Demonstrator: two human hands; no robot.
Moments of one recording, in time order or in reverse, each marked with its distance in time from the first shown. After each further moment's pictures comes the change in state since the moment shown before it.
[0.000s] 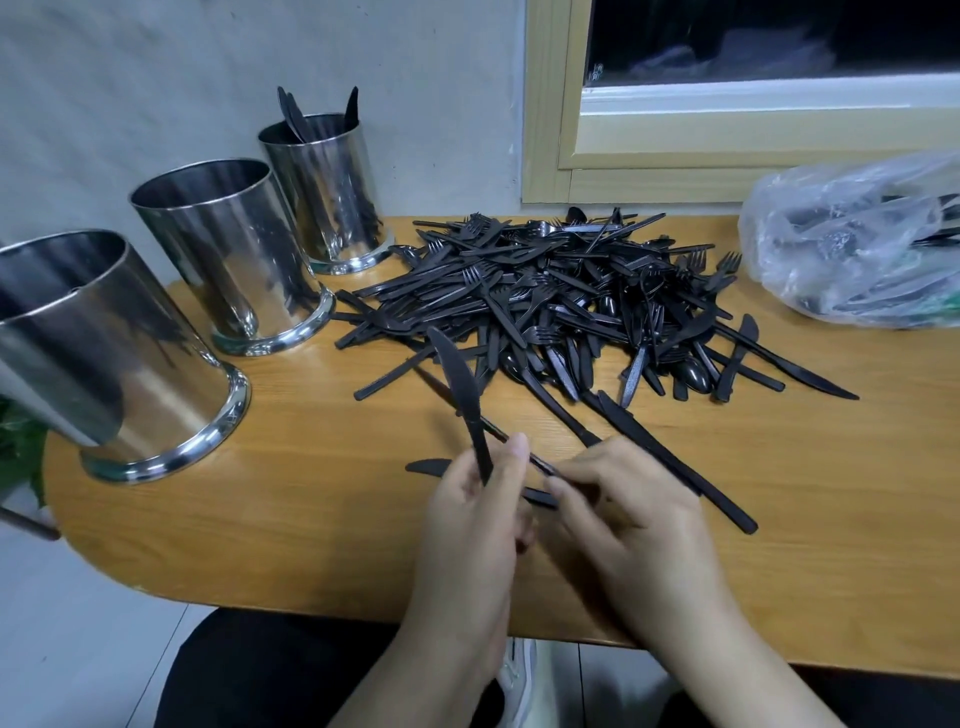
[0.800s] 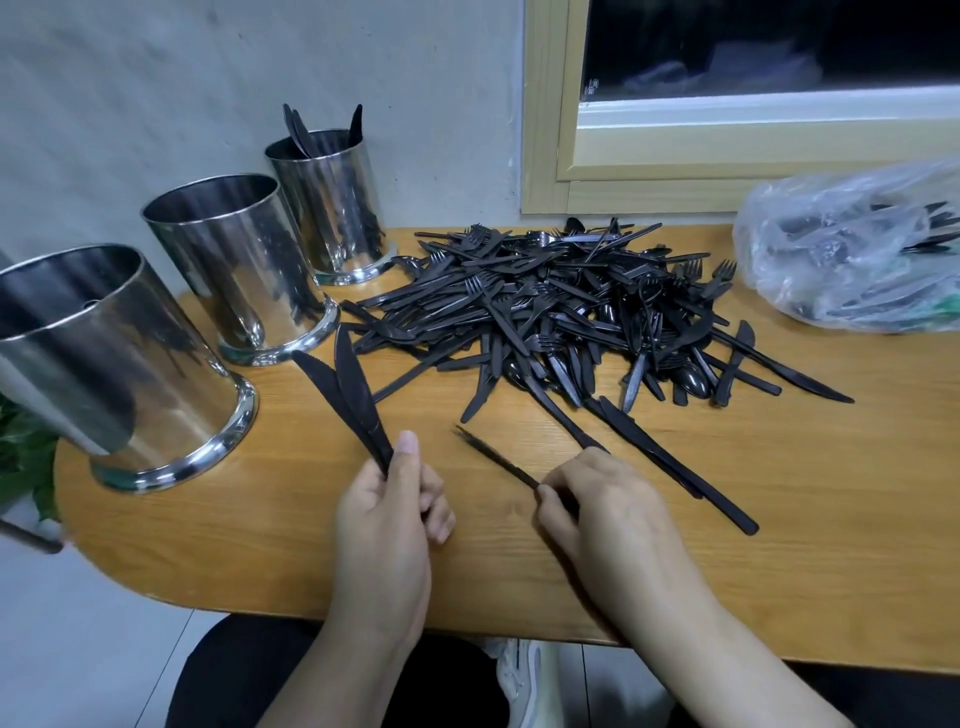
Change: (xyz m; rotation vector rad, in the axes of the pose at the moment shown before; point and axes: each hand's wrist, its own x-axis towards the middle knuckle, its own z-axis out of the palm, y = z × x) left_hand 0.023 0.006 -0.052 0.003 0.132 0.176; right_hand 0.005 0.002 0.016 -0.409 -0.201 0.158
